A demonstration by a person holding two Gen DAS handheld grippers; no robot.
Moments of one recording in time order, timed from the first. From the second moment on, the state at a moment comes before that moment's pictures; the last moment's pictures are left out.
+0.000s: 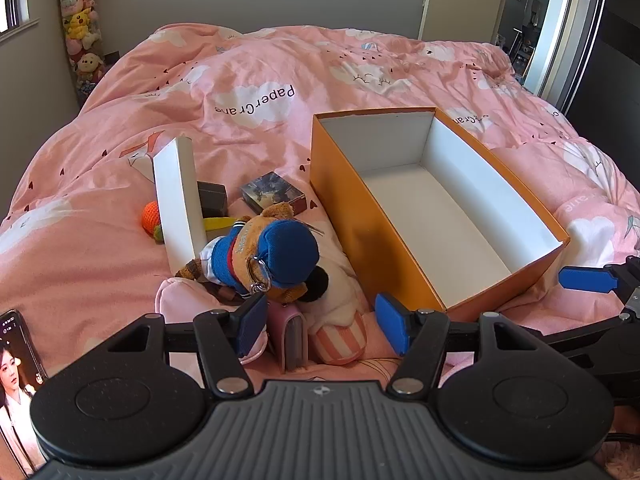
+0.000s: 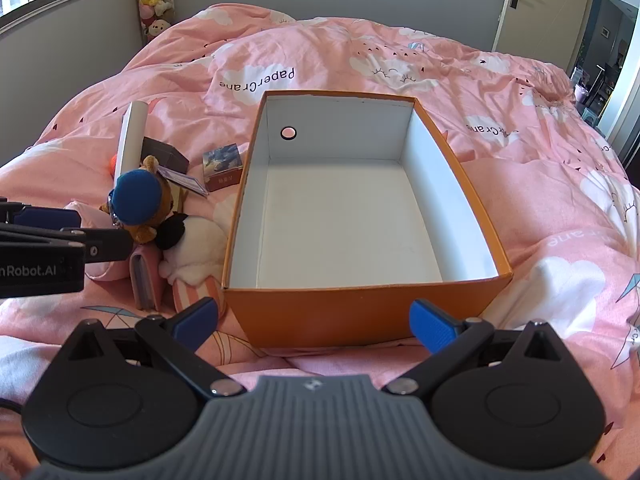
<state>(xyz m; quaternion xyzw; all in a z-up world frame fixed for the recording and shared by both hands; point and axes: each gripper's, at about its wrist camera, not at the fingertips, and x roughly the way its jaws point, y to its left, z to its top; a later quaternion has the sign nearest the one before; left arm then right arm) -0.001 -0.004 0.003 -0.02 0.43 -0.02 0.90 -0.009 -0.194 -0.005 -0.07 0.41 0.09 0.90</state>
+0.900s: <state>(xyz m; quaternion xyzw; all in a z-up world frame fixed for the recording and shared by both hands) -0.001 -0.004 0.001 -0.02 0.43 -0.03 0.90 -0.010 -0.185 -0.014 -0.07 0.42 0.10 0.90</state>
